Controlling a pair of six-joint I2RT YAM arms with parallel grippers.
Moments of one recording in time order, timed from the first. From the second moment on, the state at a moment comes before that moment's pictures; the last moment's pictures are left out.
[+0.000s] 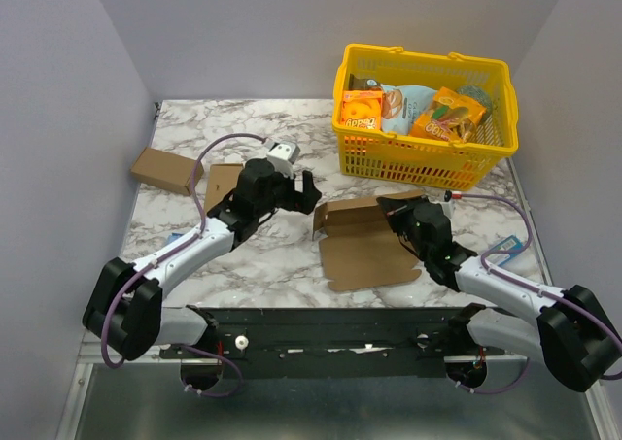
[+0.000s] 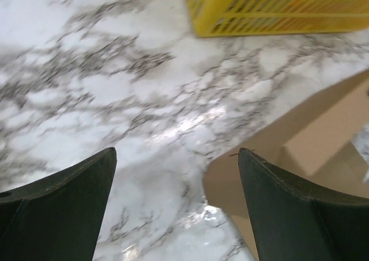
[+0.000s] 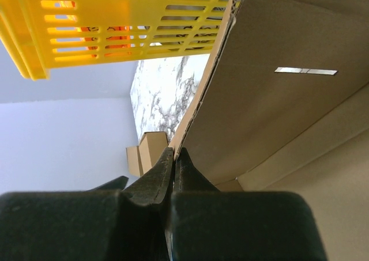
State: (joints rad) left arm -0.51 1.28 0.73 0.15 0.09 -0.32; right arm 0.57 1.09 0.37 0.40 0.35 1.37
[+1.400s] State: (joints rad) left arm -0.62 1.50 0.56 0.55 0.25 -0.25; right arm 0.57 1.15 0.37 0.48 0.37 1.39
